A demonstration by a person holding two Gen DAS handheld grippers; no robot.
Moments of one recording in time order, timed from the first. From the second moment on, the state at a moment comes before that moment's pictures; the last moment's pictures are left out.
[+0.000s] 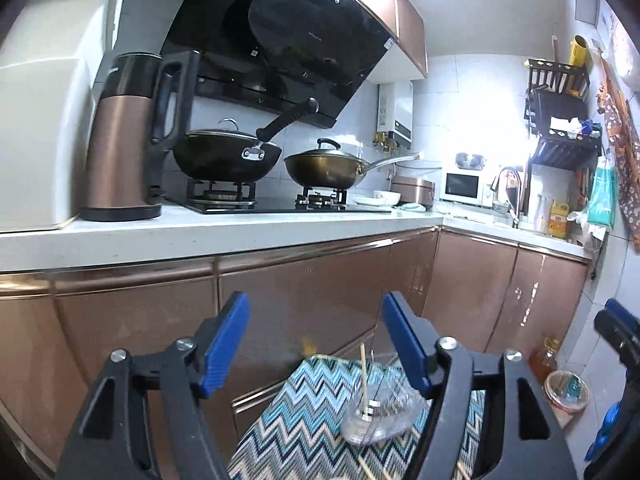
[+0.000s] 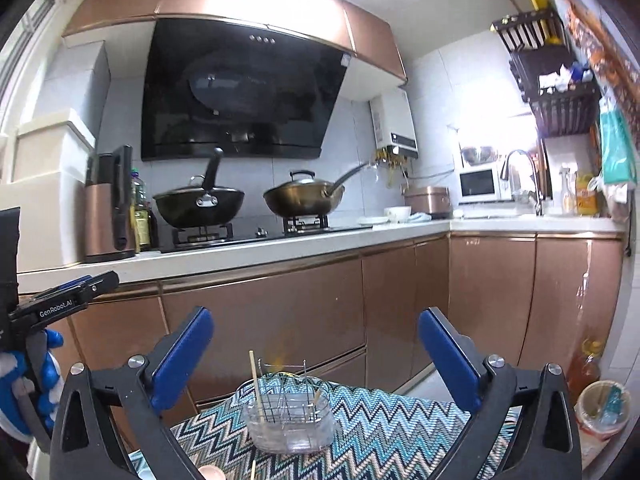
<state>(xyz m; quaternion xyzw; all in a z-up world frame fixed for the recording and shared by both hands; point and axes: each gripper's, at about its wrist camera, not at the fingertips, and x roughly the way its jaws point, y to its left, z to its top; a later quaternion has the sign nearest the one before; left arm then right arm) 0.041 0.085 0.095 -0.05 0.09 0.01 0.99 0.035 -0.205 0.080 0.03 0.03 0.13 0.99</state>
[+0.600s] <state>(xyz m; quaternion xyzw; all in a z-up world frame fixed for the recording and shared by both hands) 0.002 0.132 0.003 -0.12 0.31 -0.05 0.94 -0.019 -0.240 0.068 0.02 0.10 0.13 0.99</state>
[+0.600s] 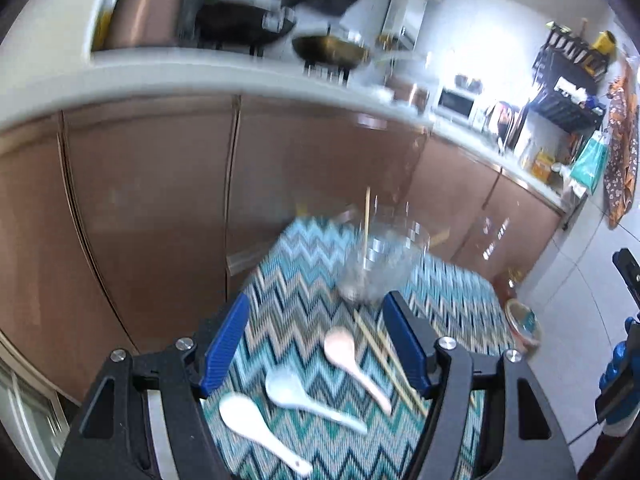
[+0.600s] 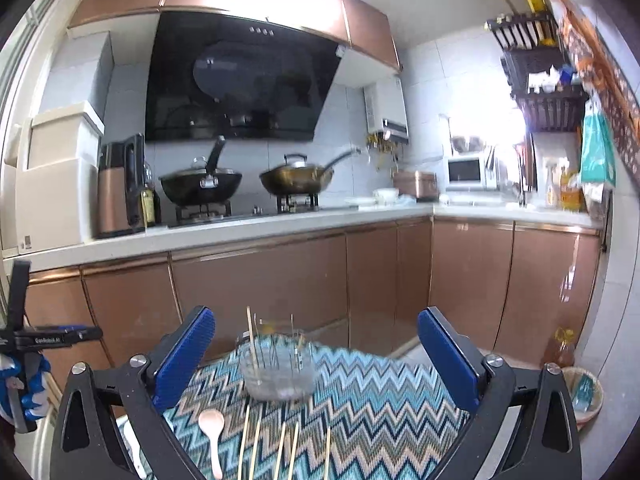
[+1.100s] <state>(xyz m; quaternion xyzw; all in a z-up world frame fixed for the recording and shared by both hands) 0.067 0.151 -0.125 -0.20 0.49 -0.07 0.84 0.048 -0.250 -0.021 0.01 0.29 0.13 0.95</state>
